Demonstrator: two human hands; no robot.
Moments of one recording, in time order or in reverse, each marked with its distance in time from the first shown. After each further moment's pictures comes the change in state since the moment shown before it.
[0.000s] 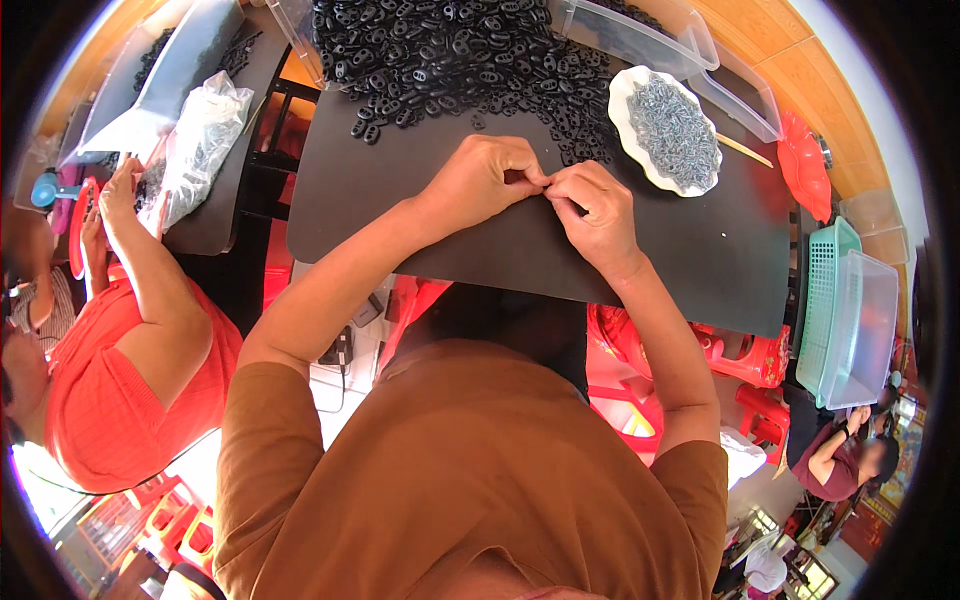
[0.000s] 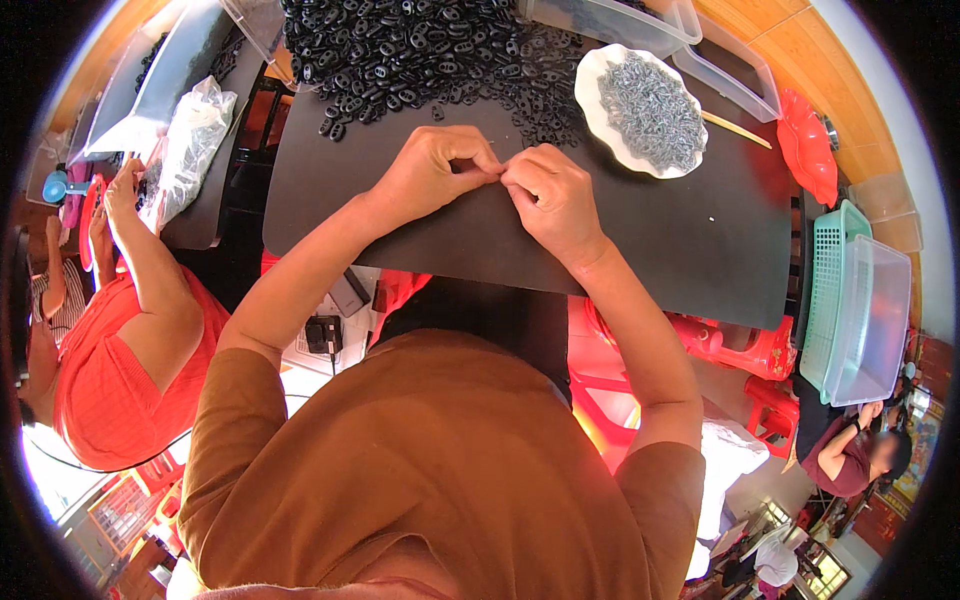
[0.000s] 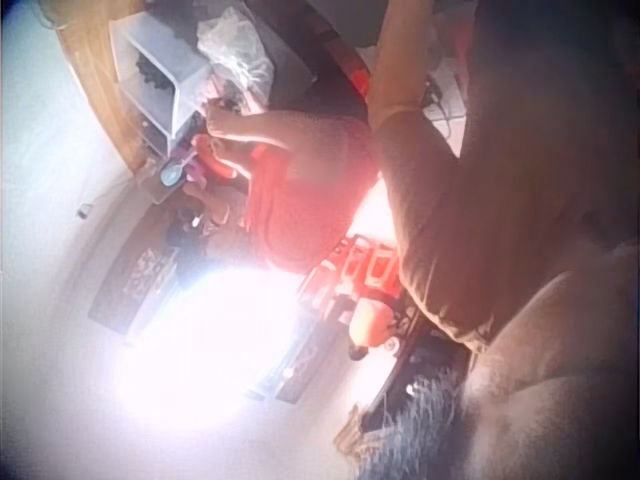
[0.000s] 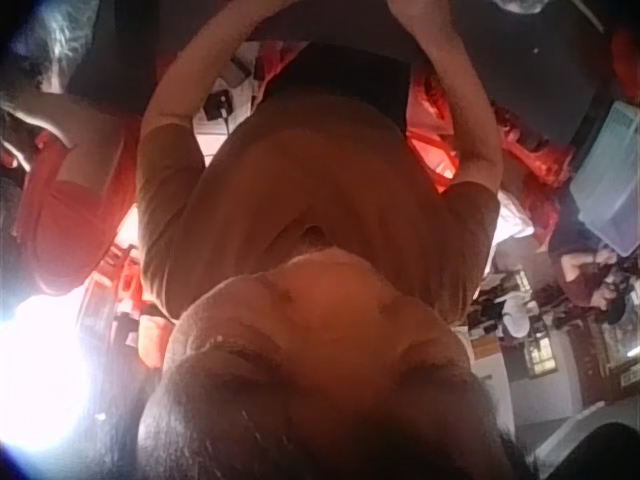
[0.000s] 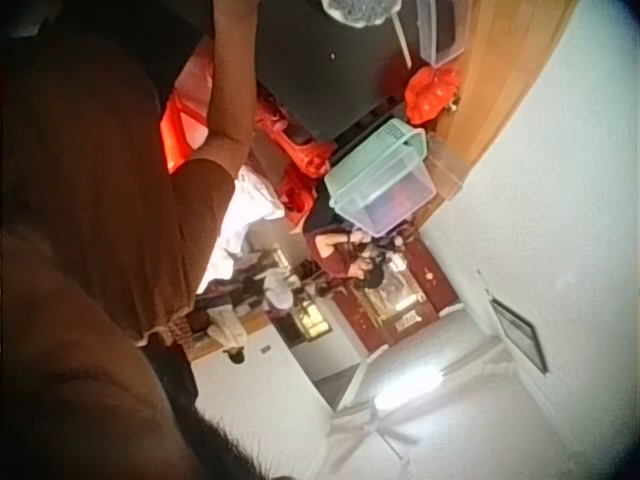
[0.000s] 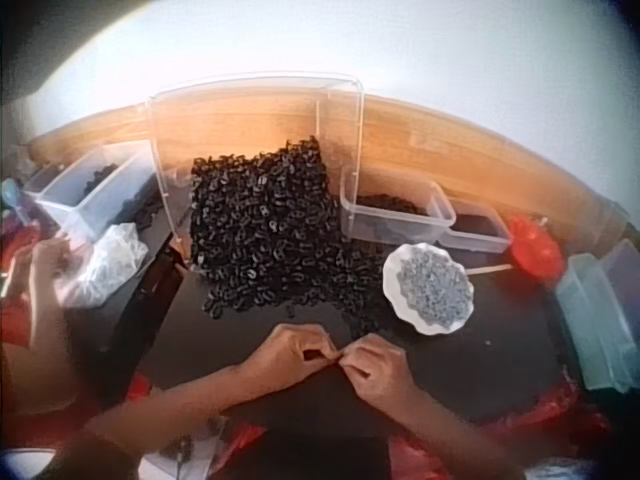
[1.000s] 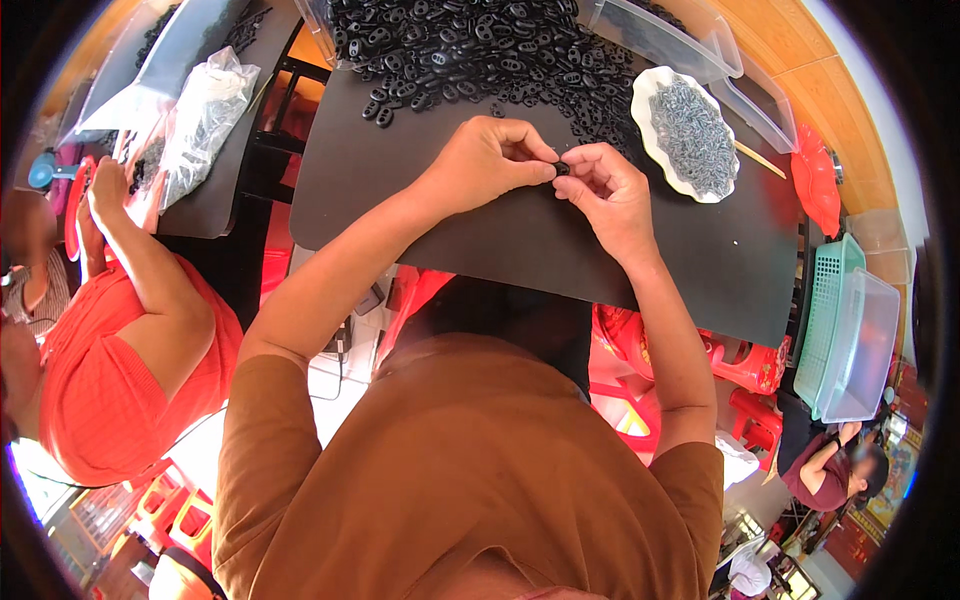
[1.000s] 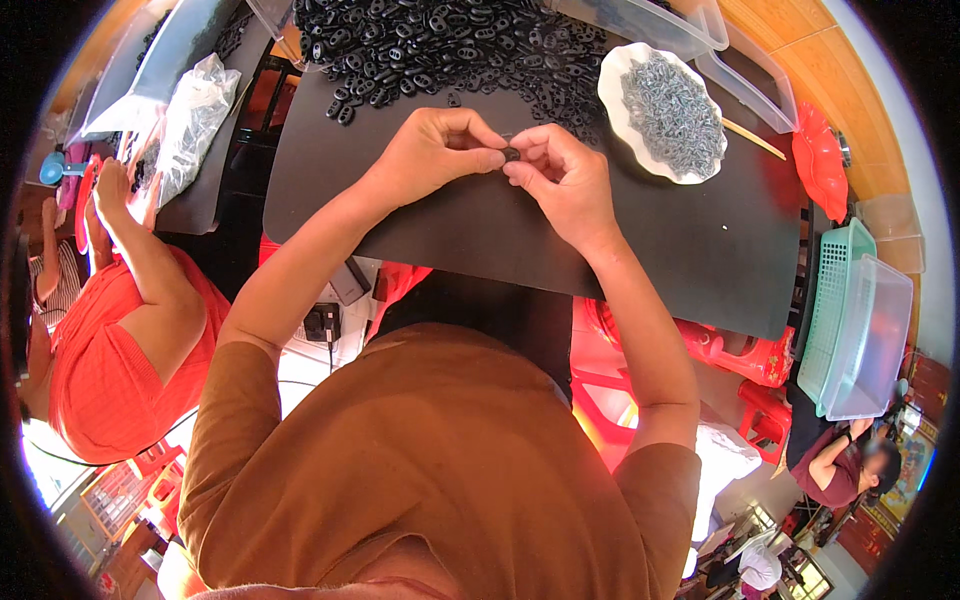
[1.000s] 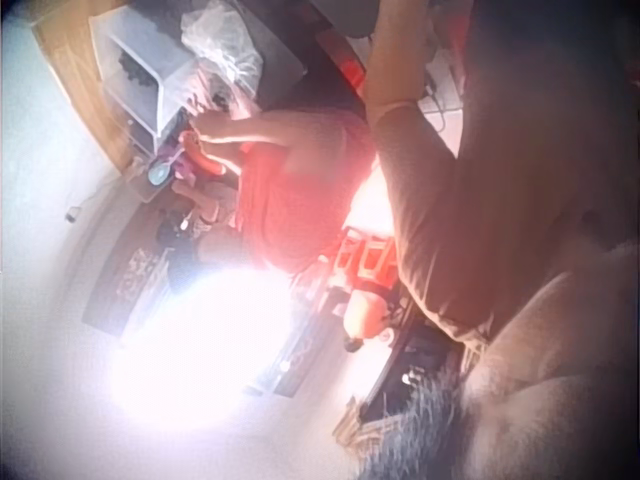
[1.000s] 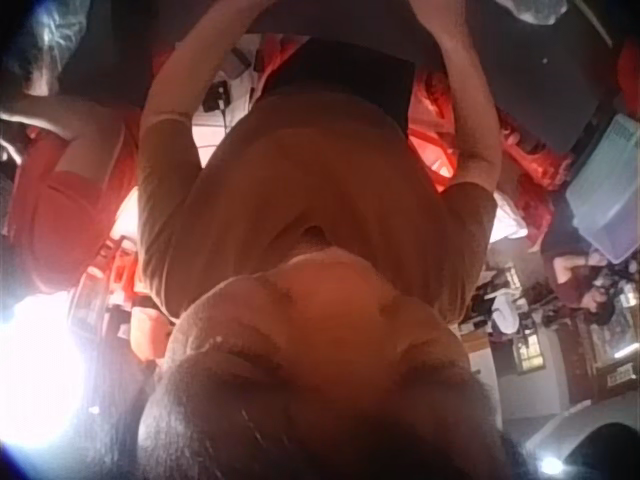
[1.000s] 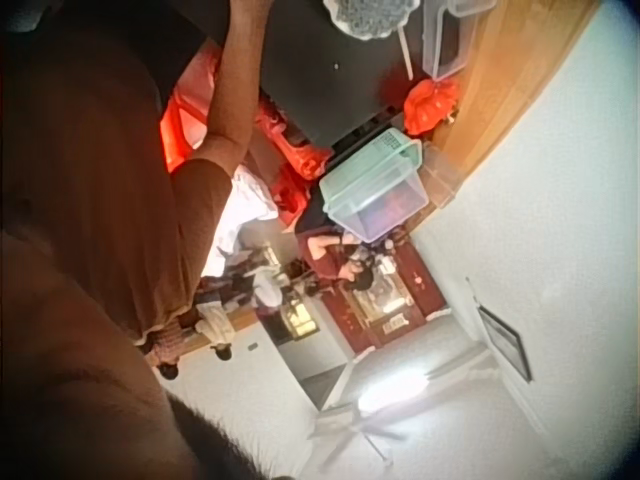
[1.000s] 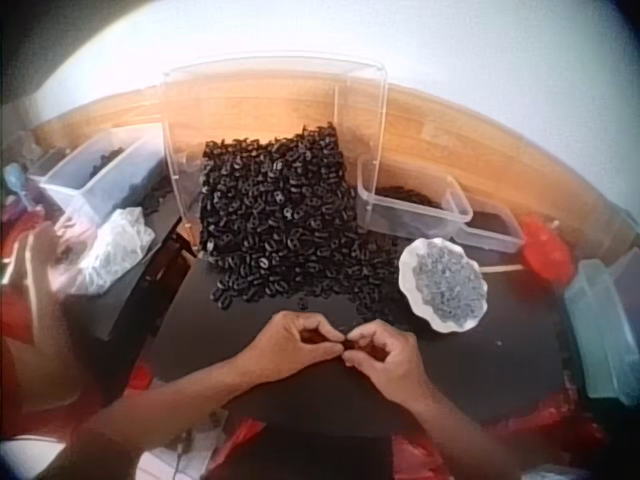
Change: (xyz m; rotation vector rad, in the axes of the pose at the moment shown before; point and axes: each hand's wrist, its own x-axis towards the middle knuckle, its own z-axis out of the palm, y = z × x) left_hand -0.006 0.002 -0.015 -0.340 -0.005 -0.445; right_hand 0.006 -0.002 0.004 0.529 -0.085 0.541
